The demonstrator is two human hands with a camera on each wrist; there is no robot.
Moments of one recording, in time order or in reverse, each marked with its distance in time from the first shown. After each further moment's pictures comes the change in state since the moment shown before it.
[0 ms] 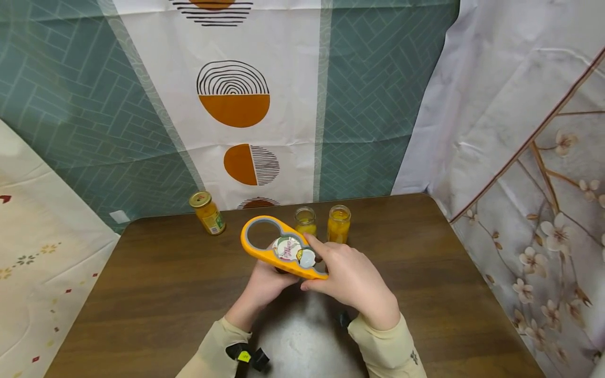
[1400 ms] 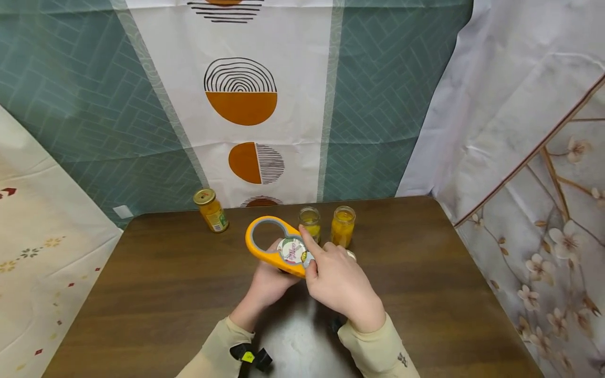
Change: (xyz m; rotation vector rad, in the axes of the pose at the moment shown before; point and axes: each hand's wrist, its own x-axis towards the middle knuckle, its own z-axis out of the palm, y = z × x) left_hand 0.002 0.000 -0.001 0.094 0.071 0.033; right_hand 0.011 -0.017 0.022 0.006 0.042 0.142
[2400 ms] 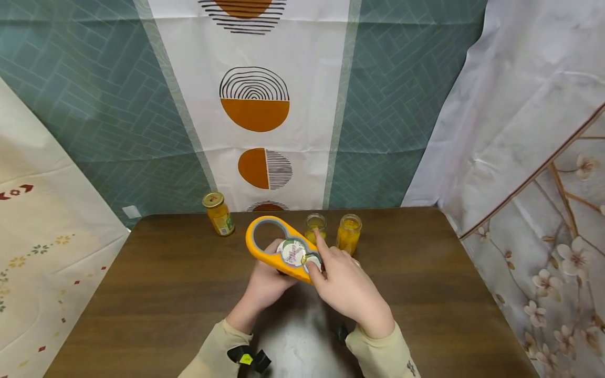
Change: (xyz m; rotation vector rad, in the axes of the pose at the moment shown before) left_hand 0.001 0.001 -0.019 0.038 0.025 0.042; right_hand 0.004 -0.001 -0.002 0.112 -0.045 0.029
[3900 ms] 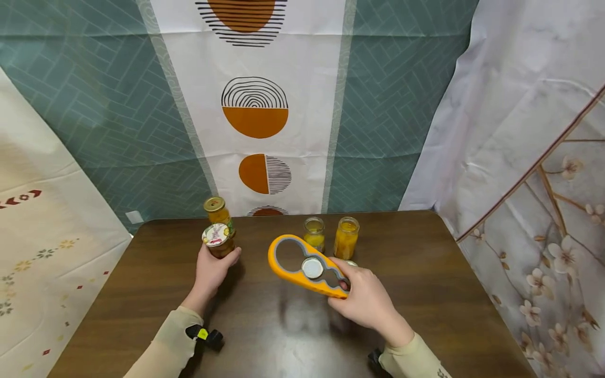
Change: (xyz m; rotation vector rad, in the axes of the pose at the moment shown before) left_hand 0.001 -0.127 -0.111 0.067 0.344 -0.248; right_hand -0.027 0.064 0.032 0.081 0.190 -0.121
